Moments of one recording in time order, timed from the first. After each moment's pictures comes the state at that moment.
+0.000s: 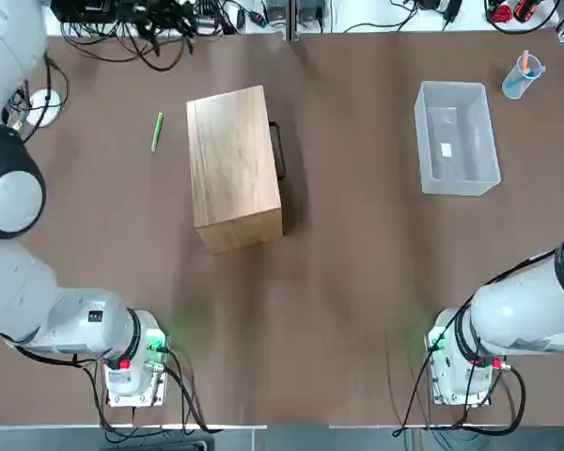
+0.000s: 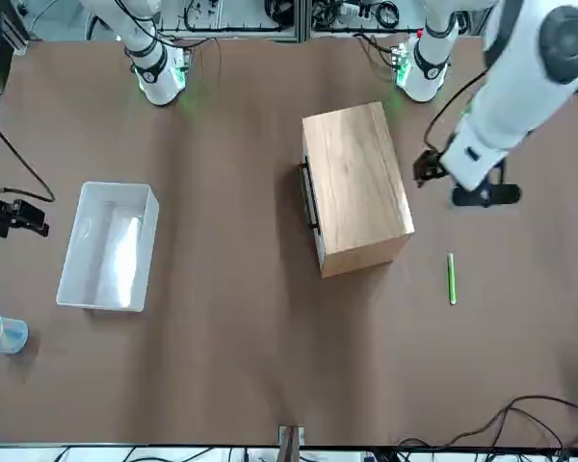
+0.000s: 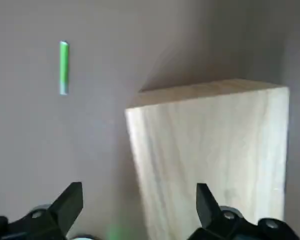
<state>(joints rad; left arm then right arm) -0.02 0.15 -0.41 -1.56 0.00 1.60 -0.47 -0.07 0.19 -0.05 -1.50 0.00 1.71 -0.12</state>
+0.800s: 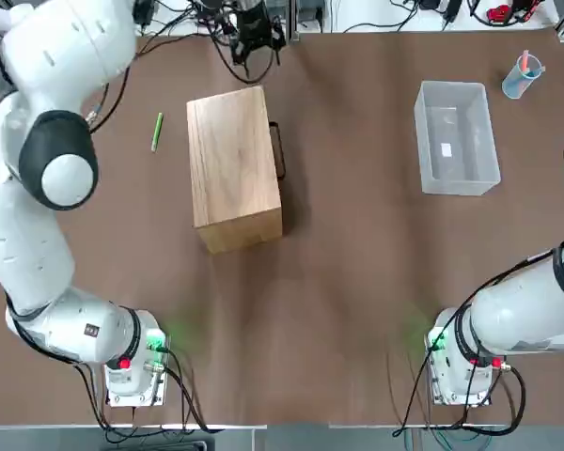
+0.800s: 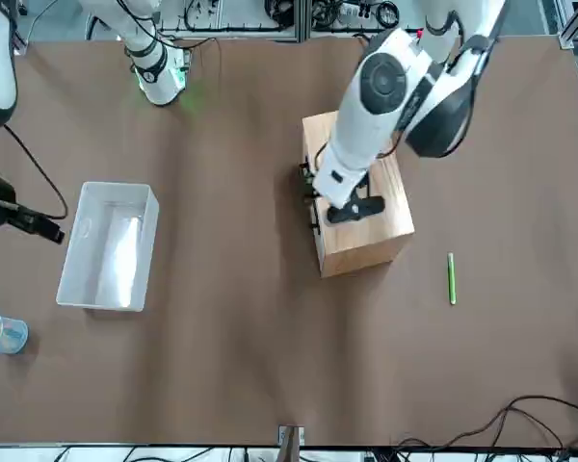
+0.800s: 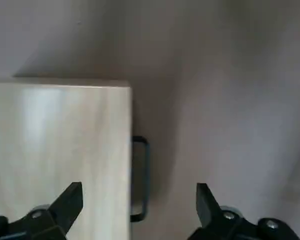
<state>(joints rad) -0.30 0.48 -0.49 -1.32 0.07 1.83 -0.98 0.00 0.19 -0.04 -1.50 0.04 1.69 0.33</state>
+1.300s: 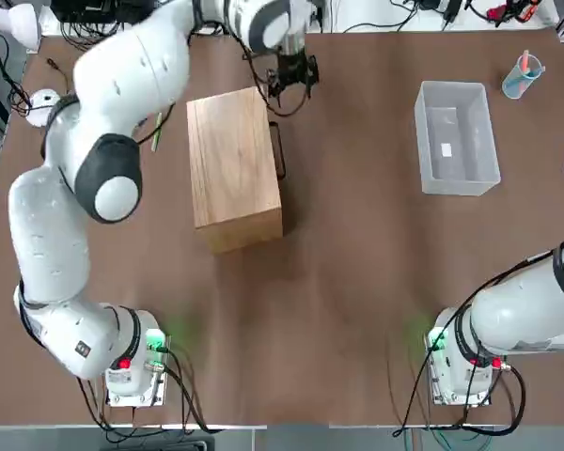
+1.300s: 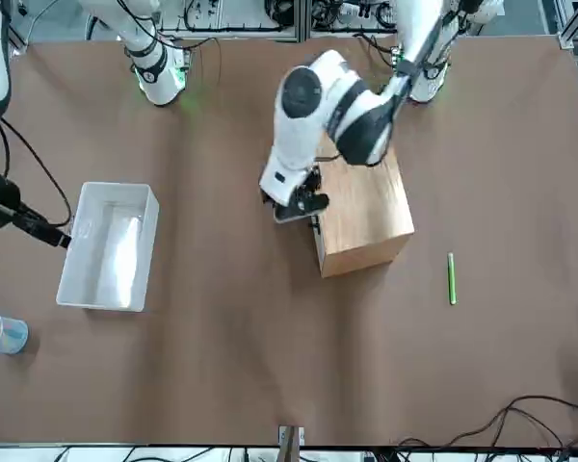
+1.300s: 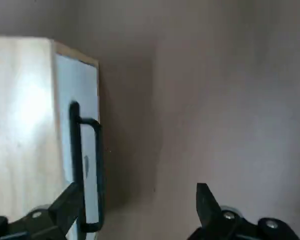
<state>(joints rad) -0.61 0.60 -0.30 -1.24 0.10 1.85 -1.07 -0.01 0.19 -0.06 -1.50 0.11 1.69 0.39</state>
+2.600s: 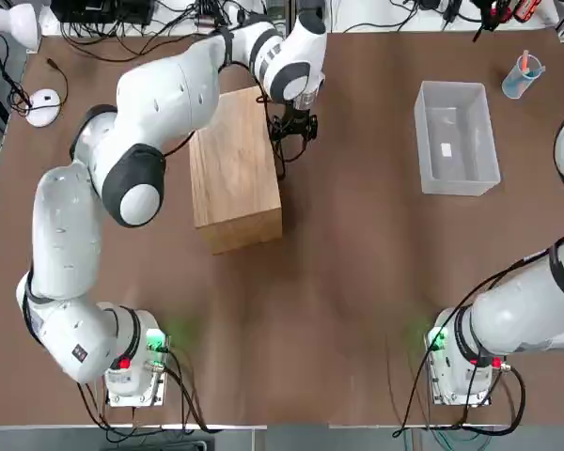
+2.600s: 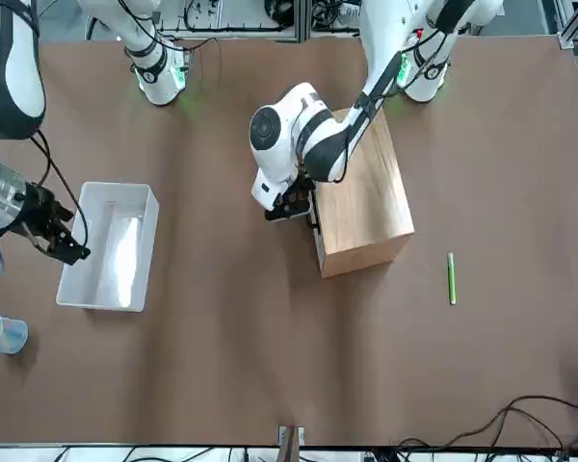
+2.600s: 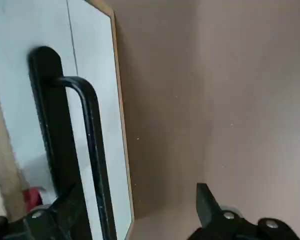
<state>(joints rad) -0.67 0.72 -0.29 -1.29 0.19 1.78 -1.10 0.06 0.23 -0.05 -1.51 0.10 1.69 0.94</state>
